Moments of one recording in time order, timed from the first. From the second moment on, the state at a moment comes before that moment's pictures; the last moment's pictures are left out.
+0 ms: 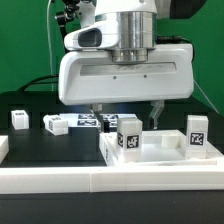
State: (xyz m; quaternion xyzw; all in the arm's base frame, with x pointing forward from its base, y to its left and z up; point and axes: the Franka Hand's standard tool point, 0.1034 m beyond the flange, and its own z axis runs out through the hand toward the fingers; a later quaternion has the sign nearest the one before) arm 0.623 0.002 0.076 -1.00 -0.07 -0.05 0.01
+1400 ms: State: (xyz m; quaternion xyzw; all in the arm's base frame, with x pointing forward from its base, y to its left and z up) arm 0.614 -0.007 0.076 -0.94 0.33 -0.04 0.01
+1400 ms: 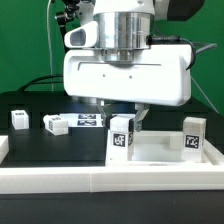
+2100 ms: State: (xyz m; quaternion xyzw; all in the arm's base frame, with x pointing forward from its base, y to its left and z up) arm 0.613 -0.008 0.075 -0.94 0.35 -0.04 0.01
